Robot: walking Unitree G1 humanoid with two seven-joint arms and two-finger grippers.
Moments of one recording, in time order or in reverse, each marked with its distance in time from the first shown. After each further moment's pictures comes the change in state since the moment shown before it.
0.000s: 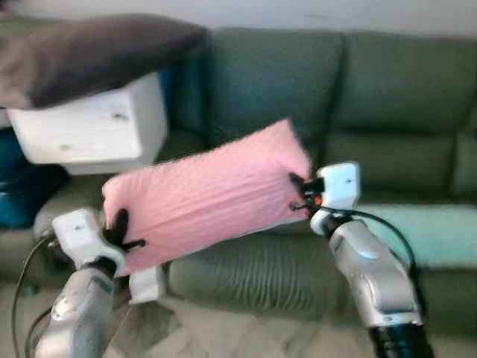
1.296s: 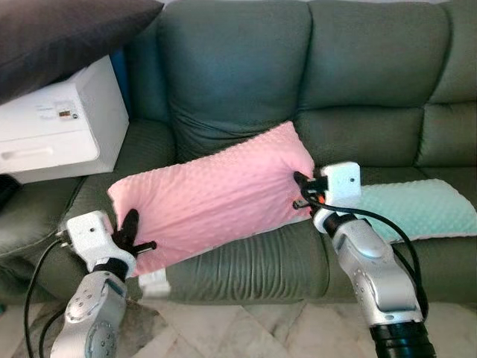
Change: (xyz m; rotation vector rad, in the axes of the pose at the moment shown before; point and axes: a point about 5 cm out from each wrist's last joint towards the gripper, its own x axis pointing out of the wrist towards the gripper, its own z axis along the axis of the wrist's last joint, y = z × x) left arm -0.005 -0.001 -0.005 0.035 -0.016 0.027; right arm 0.005 0.007 0.004 0.007 -0.012 0.010
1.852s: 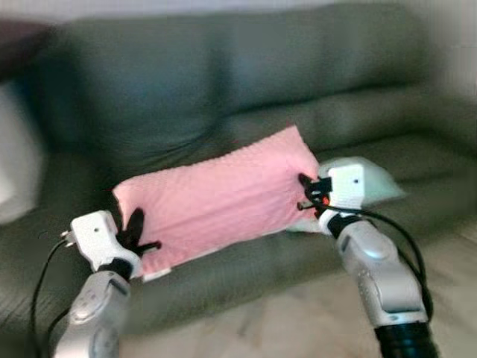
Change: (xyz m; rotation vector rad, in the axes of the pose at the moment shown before) left arm 0.000 -0.002 0.001 -0.006 -0.007 -0.022; right arm -0.002 -0.001 -0.003 0.005 0.010 -0.006
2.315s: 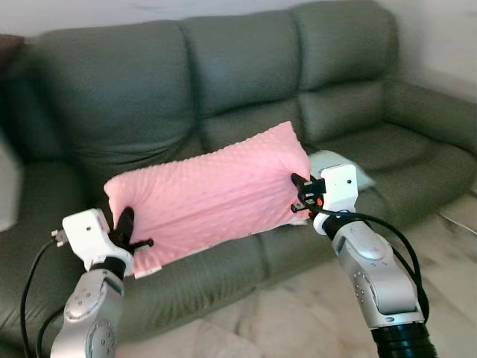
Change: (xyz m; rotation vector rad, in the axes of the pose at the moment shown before) left arm 0.002 0.003 0.005 0.027 -0.030 0.048; right arm -0.001 0.001 0.001 -0.055 -0.008 0.032
